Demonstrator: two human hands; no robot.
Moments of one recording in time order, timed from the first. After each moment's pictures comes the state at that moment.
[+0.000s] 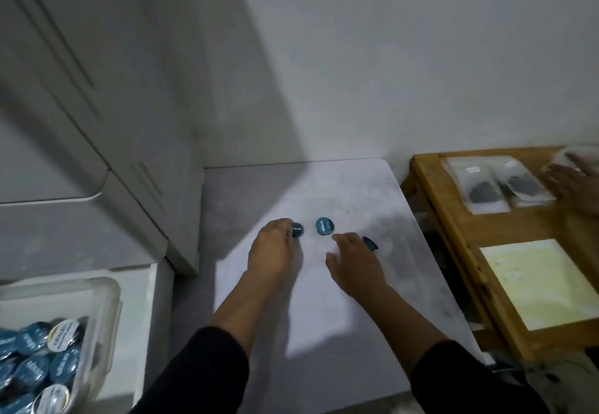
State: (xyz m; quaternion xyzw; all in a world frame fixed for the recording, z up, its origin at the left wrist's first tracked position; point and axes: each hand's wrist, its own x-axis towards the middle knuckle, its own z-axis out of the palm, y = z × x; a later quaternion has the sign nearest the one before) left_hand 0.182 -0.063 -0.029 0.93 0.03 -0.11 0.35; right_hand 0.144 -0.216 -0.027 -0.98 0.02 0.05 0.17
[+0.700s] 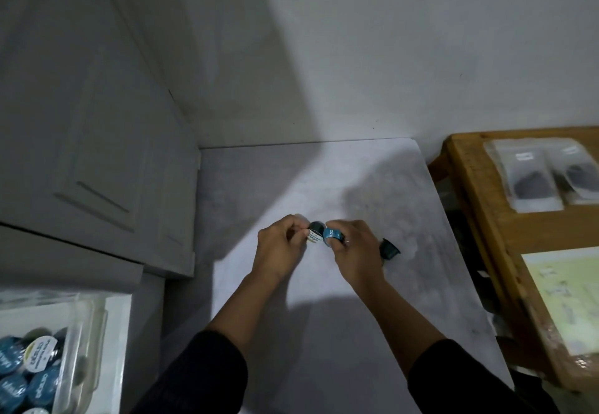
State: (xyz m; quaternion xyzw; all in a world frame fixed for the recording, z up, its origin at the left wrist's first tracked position) left_hand 0.210 -0.062 -0.066 0.85 0.07 -0.11 0.51; right_hand 0.197 -0.208 -0.066 -0.95 0.08 0.07 0.31
